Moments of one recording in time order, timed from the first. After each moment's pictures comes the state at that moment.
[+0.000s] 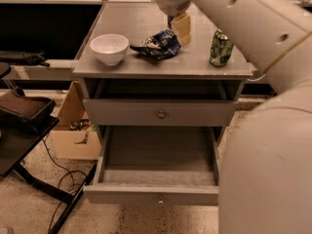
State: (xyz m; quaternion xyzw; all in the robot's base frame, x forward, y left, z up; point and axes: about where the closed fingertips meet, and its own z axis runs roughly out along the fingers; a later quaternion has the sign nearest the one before) arm 0.750 -0.052 0.960 -0.82 0.47 -0.27 0.15
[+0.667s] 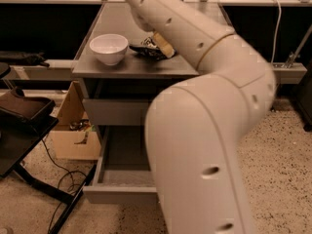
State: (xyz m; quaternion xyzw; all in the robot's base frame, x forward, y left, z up) arm 0.812 0.003 0.881 -0.86 0.44 -0.27 0.06
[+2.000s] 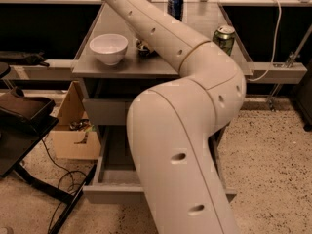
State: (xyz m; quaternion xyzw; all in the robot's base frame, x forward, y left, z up) arm 0.832 0.016 0.837 -0.87 0.43 -0.25 0.01
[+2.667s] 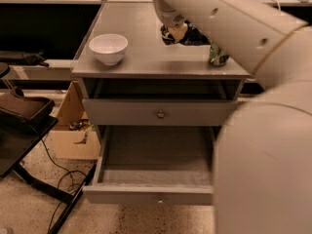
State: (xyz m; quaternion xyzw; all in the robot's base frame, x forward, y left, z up) arm 0.748 -0.062 0.925 -0.81 0.51 -0.28 0.07
